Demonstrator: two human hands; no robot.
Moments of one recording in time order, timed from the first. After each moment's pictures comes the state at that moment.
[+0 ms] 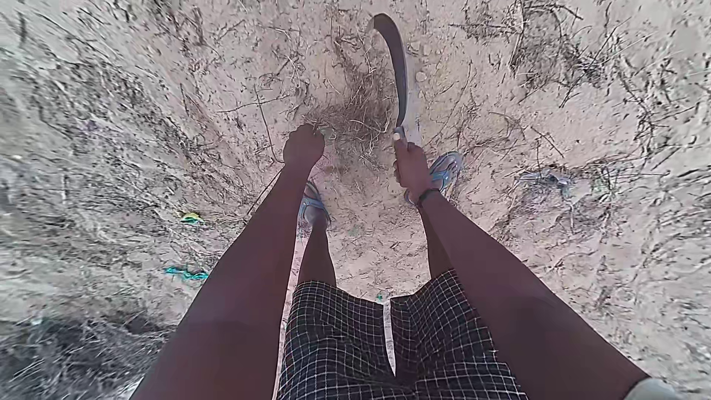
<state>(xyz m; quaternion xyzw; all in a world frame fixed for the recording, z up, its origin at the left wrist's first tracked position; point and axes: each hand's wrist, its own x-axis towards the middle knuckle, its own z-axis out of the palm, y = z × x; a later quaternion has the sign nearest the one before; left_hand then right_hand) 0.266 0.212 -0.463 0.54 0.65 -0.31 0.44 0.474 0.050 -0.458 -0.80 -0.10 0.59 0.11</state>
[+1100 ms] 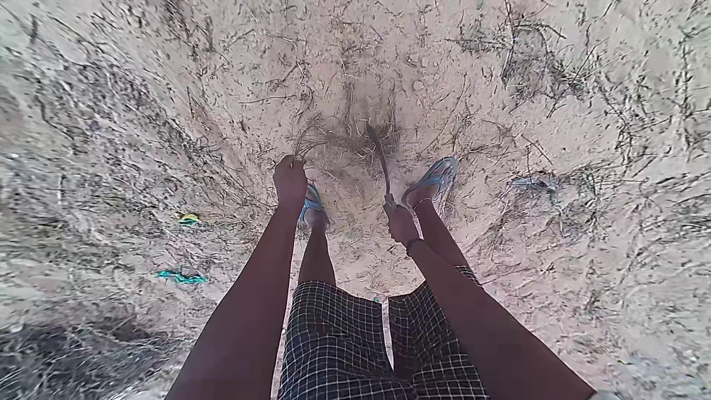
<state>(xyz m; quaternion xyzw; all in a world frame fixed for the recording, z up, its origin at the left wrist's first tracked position) 0.204 0.155 -0.437 0.41 0.76 -0.08 0.49 0.412 -0.061 -0.437 -0.77 -0.05 0.63 -0.07</state>
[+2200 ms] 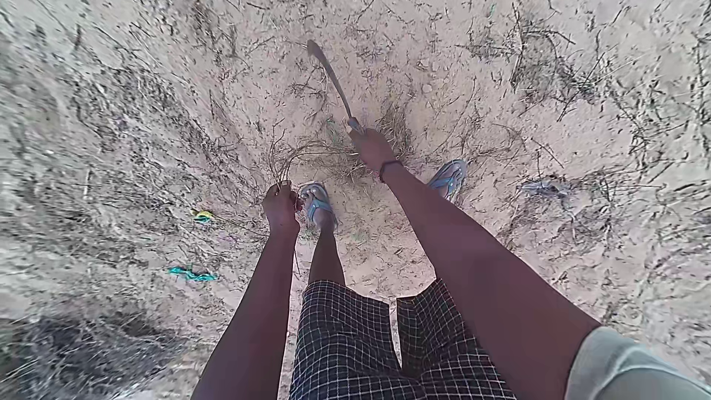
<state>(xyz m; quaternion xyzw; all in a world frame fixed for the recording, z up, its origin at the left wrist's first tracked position) 0.158 0.124 -0.388 0.16 0.84 0.12 0.50 0.393 0.153 -0.449 -0.75 -0.25 0.62 0.00</state>
